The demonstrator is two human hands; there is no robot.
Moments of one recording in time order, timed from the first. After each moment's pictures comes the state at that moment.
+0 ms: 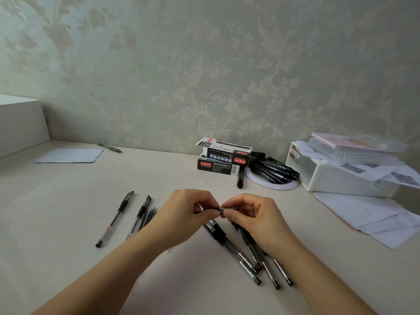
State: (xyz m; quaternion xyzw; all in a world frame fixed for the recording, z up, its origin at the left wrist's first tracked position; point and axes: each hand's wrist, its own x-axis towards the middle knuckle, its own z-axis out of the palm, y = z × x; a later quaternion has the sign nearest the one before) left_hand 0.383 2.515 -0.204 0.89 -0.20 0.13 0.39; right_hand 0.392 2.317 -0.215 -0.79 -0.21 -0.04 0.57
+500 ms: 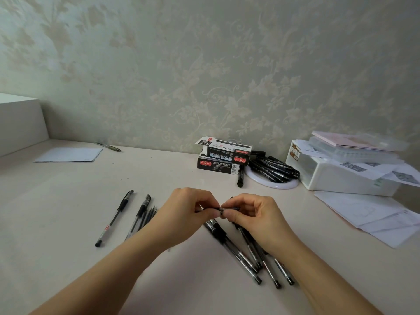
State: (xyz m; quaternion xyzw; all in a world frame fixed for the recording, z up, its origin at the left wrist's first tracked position) left_hand 0.382 2.514 -0.201 0.89 -0.19 0.12 0.39; right_hand 0.391 2.320 -0.214 -0.79 -0.19 -0.04 0.58
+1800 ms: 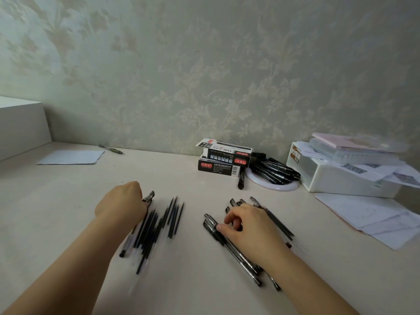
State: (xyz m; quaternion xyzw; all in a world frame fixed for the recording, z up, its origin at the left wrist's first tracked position) left_hand 0.401 2.599 -0.201 0.97 0.17 0.09 0.12; right_hand 0.384 2.332 -0.223 -0.94 -0.16 -0.14 0.27
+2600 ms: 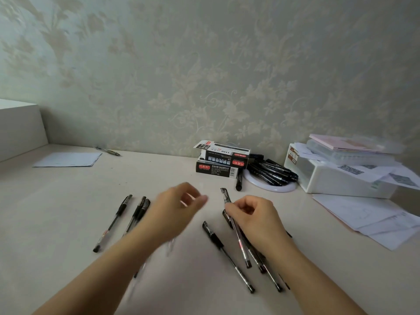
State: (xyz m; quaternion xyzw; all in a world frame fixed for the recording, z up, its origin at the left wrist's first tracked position) left_hand 0.383 2.524 -0.196 0.90 -0.05 0.14 0.41; right_hand 0.386 2.331 -0.206 -0.85 -0.04 -0.10 0.51
